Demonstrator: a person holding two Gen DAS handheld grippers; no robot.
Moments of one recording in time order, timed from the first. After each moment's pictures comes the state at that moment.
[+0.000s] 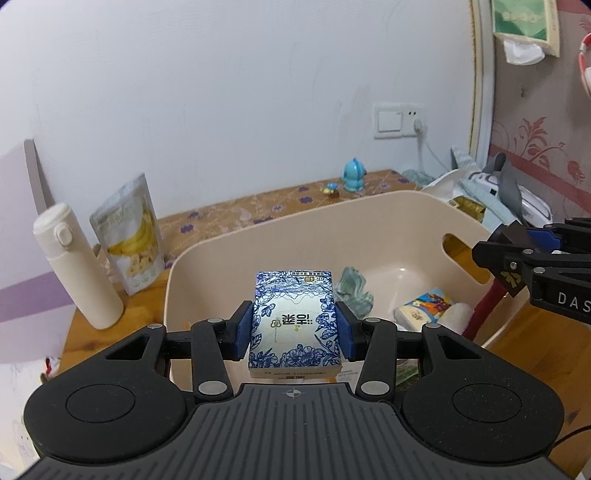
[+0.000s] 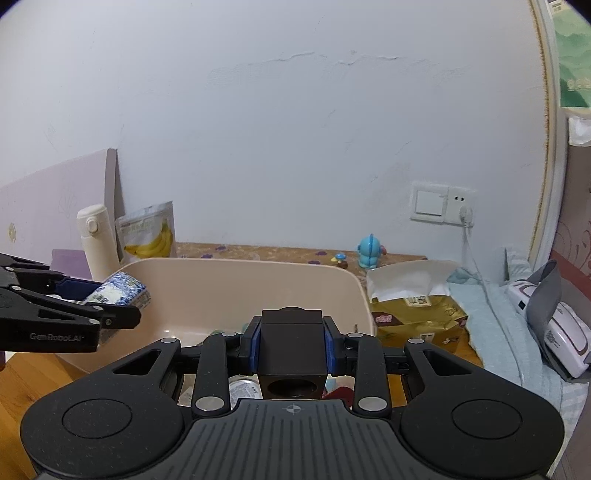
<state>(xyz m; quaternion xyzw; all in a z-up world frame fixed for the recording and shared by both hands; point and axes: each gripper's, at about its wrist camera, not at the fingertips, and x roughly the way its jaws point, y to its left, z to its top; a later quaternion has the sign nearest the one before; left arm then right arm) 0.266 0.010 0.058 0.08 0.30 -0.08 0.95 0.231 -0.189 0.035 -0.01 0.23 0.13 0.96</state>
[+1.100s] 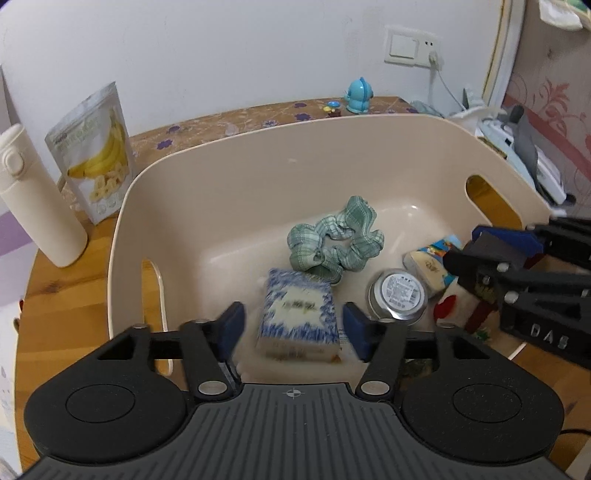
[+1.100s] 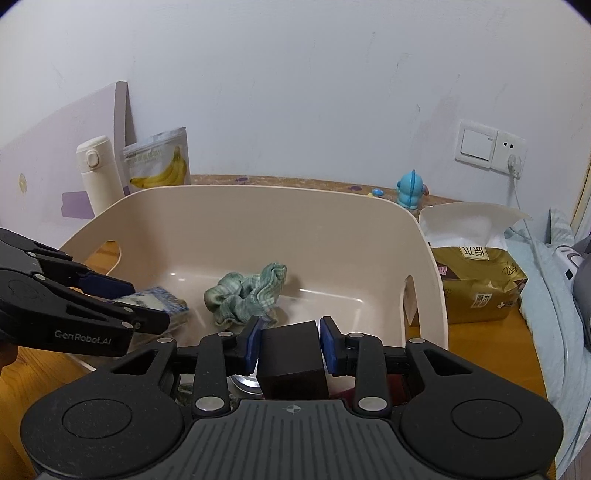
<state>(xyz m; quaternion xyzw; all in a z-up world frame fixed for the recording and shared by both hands) 0.314 0.013 0.019 0.05 0.43 -0.08 0.90 0.281 -0.166 -0.004 -0.04 0.33 0.17 0.93</state>
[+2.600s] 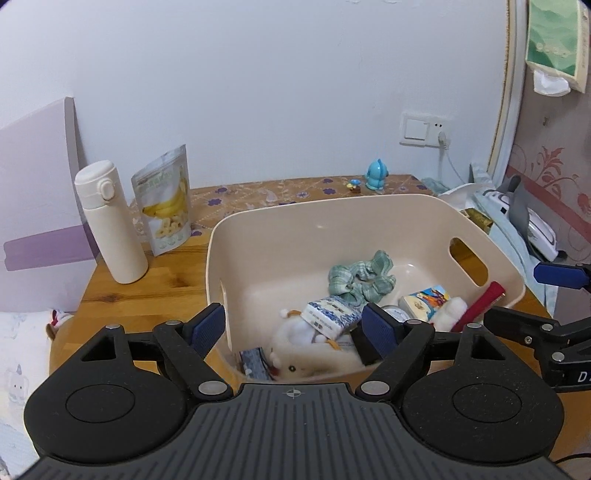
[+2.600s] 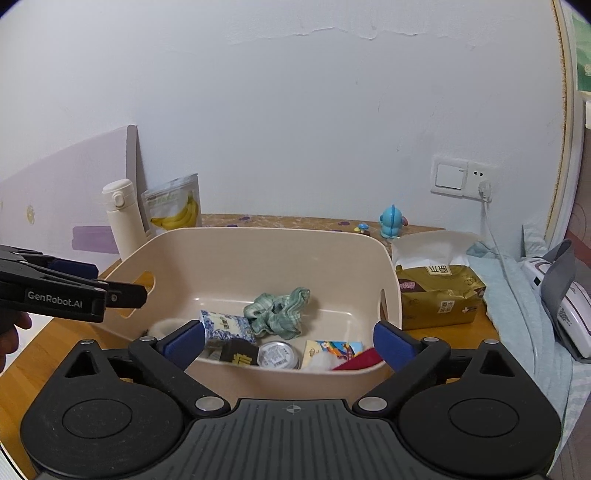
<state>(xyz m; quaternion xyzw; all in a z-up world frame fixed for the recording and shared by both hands) 0.226 0.038 0.073 0.02 0.32 -0.04 0.95 0.208 -0.182 0.040 -0.01 0.27 0.16 0.95</state>
